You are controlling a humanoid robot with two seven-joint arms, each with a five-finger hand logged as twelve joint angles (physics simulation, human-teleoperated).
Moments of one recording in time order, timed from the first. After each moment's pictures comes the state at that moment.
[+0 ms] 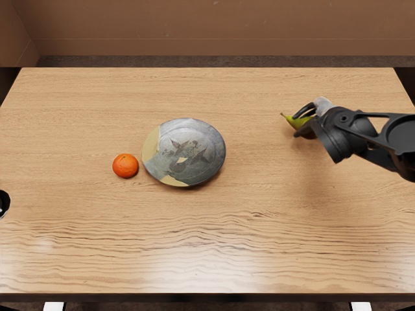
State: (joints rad) left arm -0.04 0.00 -0.18 -0.12 0.07 0.00 0.00; right arm 1.26 -0.44 -0.08 1.19 -0.39 -0.60 -0.61
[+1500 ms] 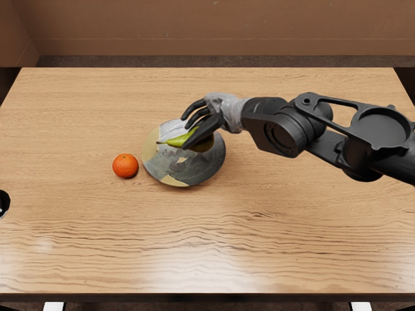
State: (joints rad) left arm -0.04 0.00 -0.18 -0.12 0.07 0.00 0.00; right arm 1.19 -0.27 0.33 1.36 -0.39 -0.31 -0.61
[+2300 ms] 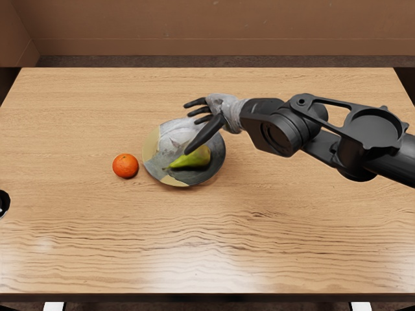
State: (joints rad) left arm -0.04 0.00 -0.18 -0.12 0.07 0.00 0.00; right arm 1.19 -0.24 0.33 1.32 -0.39 -0.31 -0.61
